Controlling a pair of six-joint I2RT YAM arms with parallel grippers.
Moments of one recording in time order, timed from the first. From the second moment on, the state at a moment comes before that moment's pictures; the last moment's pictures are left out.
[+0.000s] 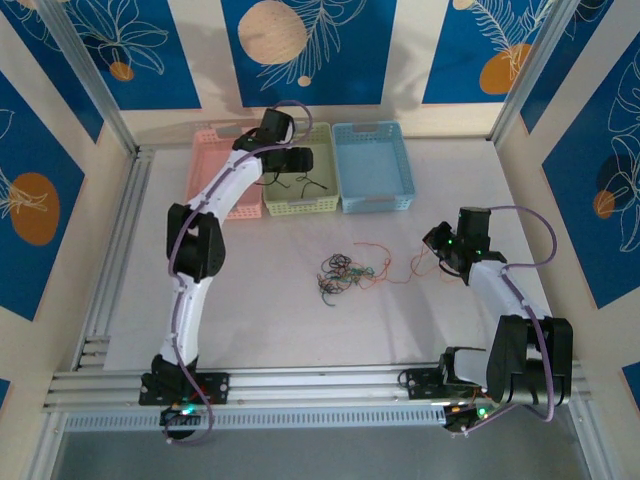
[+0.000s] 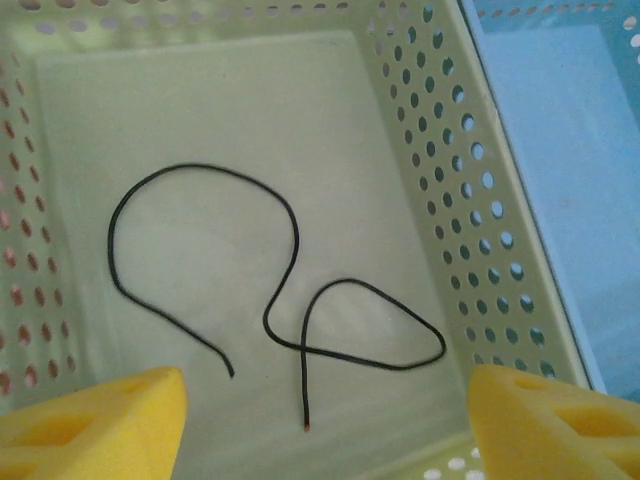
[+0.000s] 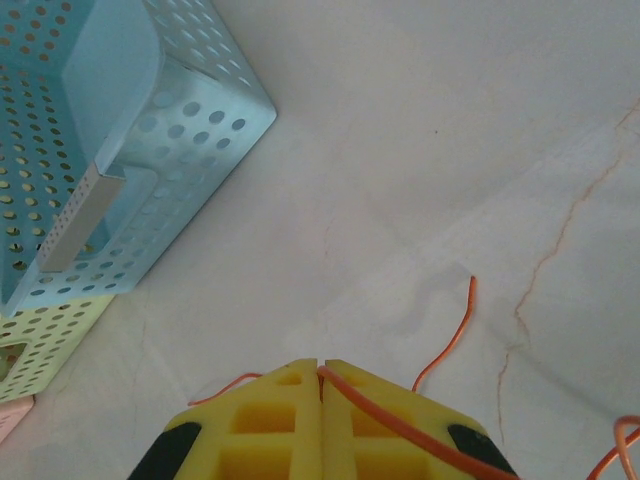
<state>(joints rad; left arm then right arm) -0.41 2.30 2.20 -0.74 0.07 -0.31 -0.08 1.22 0.63 -0.19 -0.22 0.73</state>
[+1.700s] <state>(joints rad) -0.85 1.89 1.23 -0.27 0.04 -0.62 -0.13 1.25 0.63 -0.15 -0.30 0.77</state>
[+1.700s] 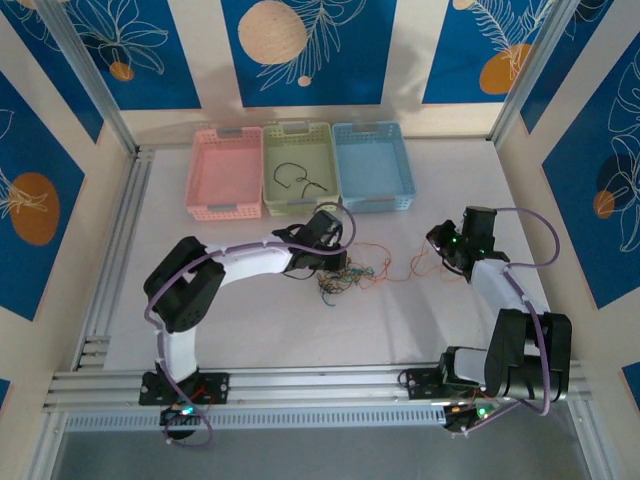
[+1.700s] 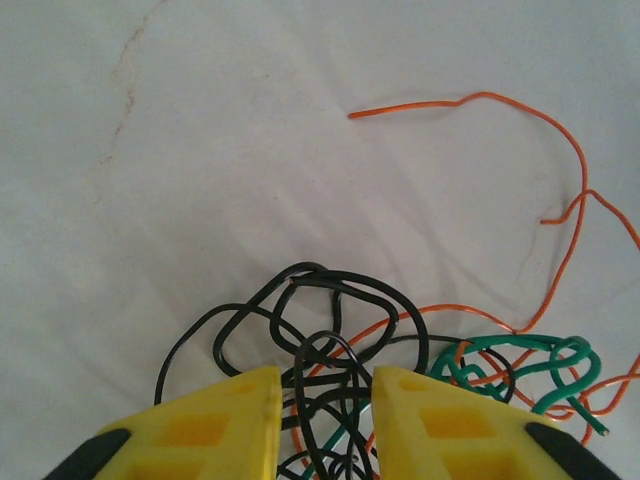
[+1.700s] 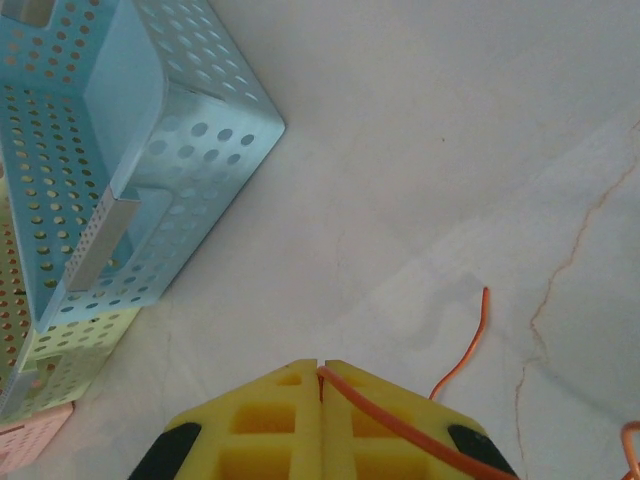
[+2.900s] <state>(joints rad) -0.65 1.11 0.71 -0.38 -0.16 -0.61 -0.15 1.30 0.63 -0.11 -0.35 0.81</state>
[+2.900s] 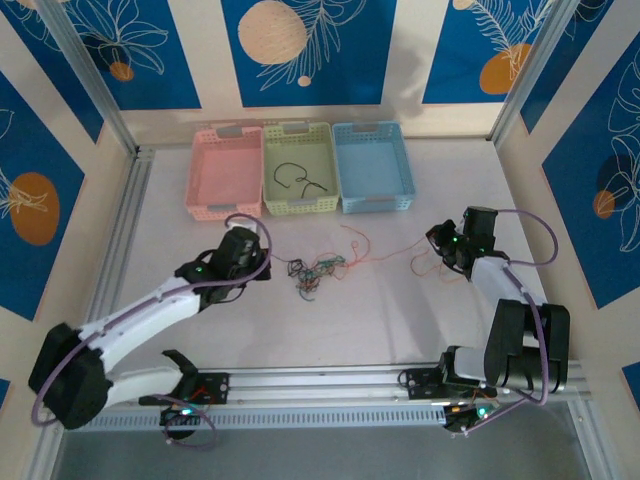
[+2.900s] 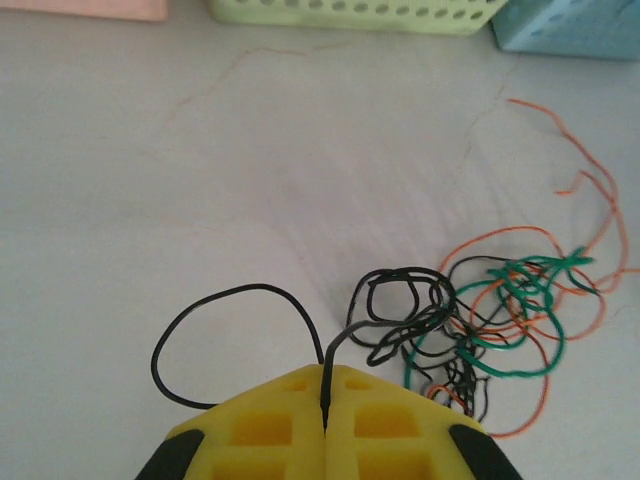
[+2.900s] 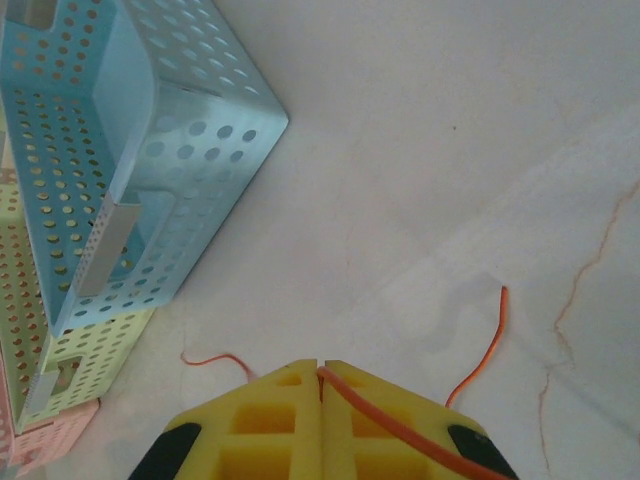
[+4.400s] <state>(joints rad) -0.52 0.56 1.07 -1.16 -0.51 -0.43 -0.21 1.35 0.58 -0.05 -0.42 0.90</state>
